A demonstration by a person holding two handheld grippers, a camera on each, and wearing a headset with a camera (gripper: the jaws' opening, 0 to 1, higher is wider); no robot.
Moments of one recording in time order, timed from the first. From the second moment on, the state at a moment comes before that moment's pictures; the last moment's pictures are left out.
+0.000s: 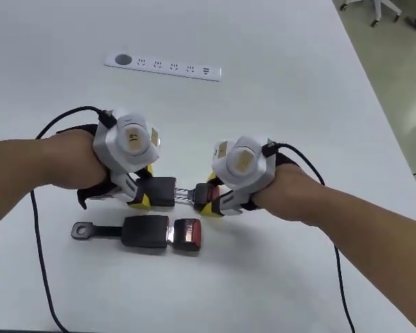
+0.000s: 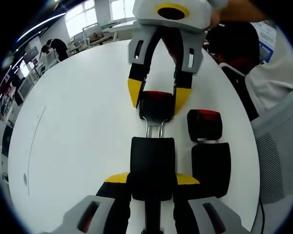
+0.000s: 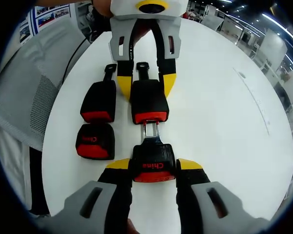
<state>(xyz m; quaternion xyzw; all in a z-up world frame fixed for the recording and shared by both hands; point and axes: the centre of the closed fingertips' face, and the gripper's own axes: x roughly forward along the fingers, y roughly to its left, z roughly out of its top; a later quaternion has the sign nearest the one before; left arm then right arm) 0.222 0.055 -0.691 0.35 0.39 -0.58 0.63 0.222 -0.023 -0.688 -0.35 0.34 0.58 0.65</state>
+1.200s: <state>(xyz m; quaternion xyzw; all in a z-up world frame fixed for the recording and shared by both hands) 0.227 0.055 -0.692 0.36 0.39 -0.59 0.61 0.227 0.005 -0.692 -0.34 0.34 0.59 0.65</state>
